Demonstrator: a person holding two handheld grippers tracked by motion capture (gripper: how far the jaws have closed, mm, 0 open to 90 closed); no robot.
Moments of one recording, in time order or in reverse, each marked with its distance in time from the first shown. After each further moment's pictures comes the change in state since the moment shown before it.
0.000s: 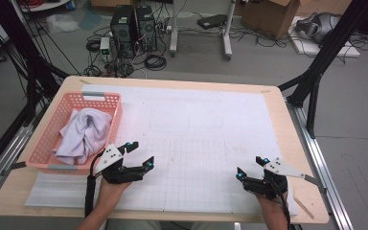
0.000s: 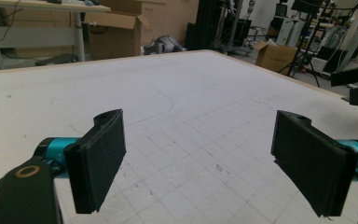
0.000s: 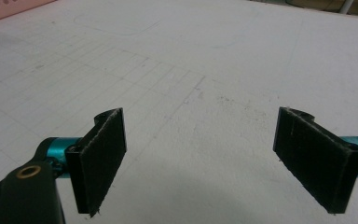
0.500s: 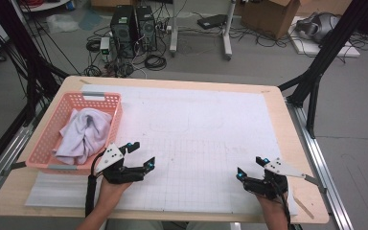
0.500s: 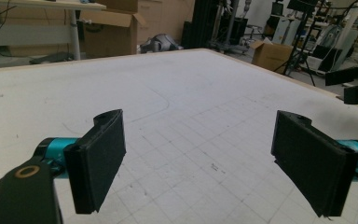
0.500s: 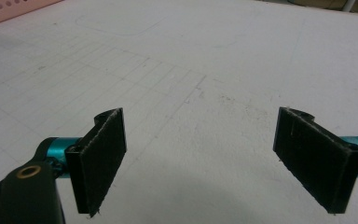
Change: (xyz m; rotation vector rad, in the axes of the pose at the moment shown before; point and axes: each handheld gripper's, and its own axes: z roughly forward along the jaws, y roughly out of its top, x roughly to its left) left arm -0.002 0.002 0.001 0.002 -0.016 -0.003; right arm 0.000 0.000 0.000 0.004 0.011 0.008
